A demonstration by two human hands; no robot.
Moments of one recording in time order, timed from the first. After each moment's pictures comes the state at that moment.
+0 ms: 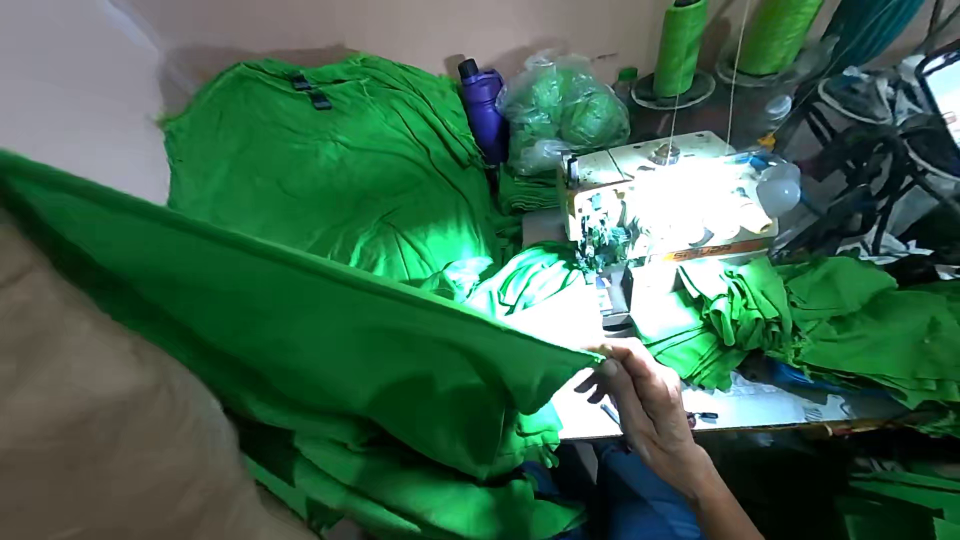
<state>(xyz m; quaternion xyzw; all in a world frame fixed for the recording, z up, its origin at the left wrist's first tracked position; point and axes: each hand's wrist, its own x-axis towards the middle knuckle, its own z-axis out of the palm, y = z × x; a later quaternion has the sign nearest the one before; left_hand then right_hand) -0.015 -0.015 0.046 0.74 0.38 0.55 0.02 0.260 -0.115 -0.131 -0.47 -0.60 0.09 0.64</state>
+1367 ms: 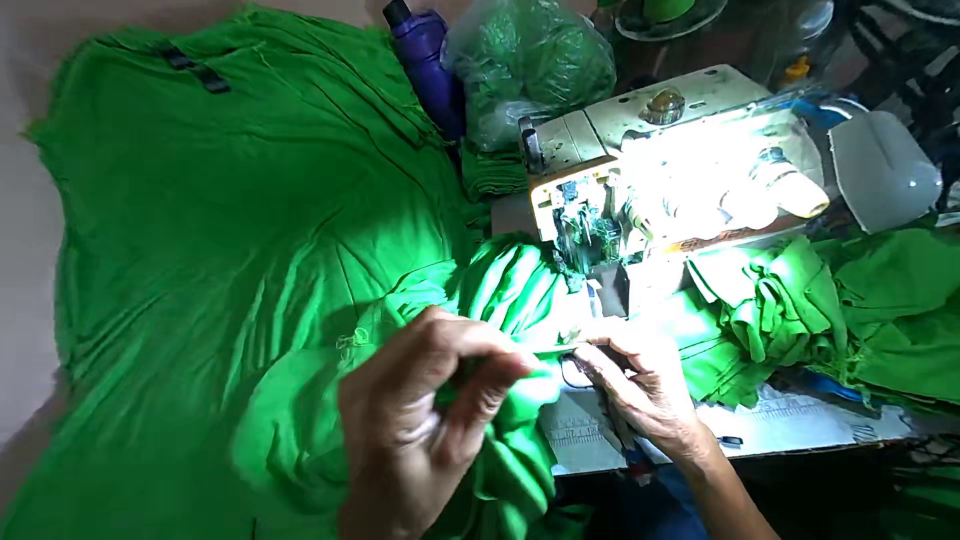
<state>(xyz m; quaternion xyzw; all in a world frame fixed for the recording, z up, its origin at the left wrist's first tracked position) 0.117 0.006 -0.026 0.88 0.14 0.44 0.14 0.300 -0.071 -0.152 -0.45 -0.56 0.15 0.68</state>
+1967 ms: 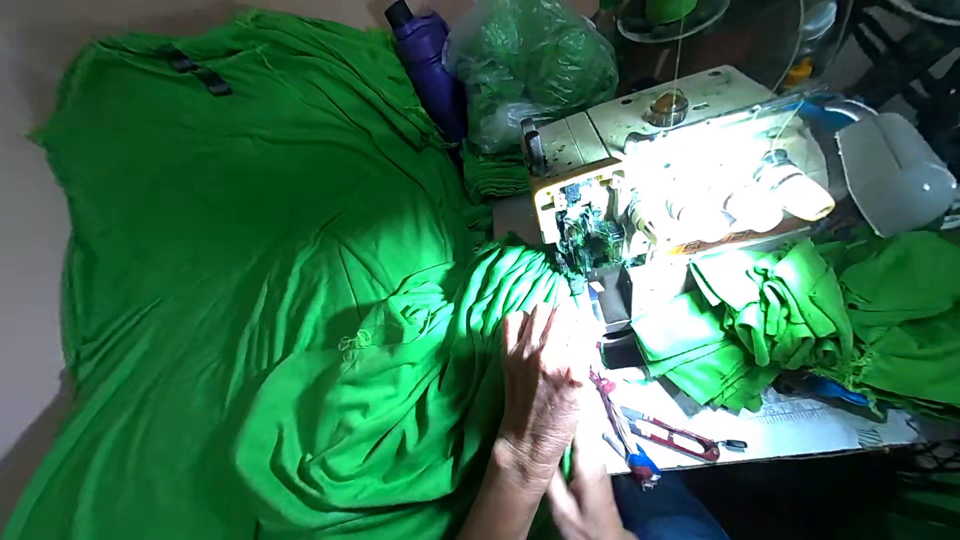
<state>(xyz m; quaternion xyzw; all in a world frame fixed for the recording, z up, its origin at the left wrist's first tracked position) 0.189 -0.006 -0.106 0.89 0.25 0.37 -0.09 0.189 -0.111 -0.187 -0.60 -0.43 0.17 0.65</state>
